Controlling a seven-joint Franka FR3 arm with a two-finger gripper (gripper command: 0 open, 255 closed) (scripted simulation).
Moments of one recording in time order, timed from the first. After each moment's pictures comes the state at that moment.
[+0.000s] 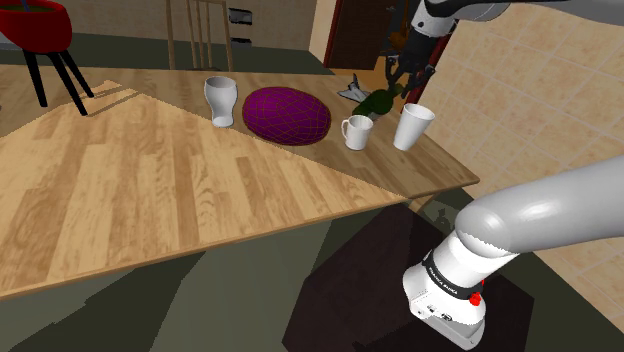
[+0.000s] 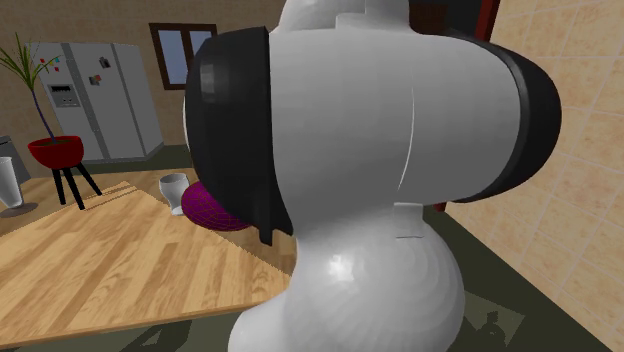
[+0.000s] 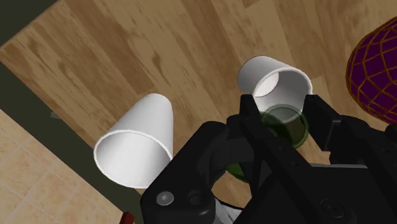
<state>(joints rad) -0.32 -0.48 -0.09 -2.28 -0.06 1.89 0.48</state>
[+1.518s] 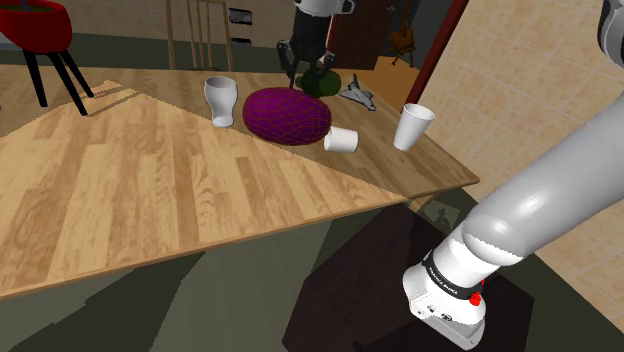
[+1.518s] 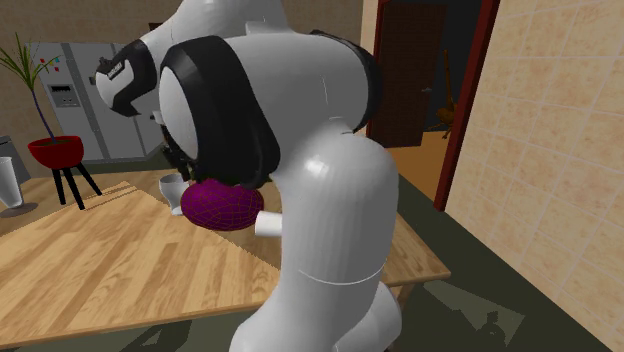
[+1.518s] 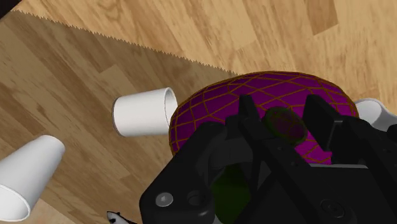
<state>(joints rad) -0.14 -0.14 0.30 -1.93 -0.02 1.86 1.03</state>
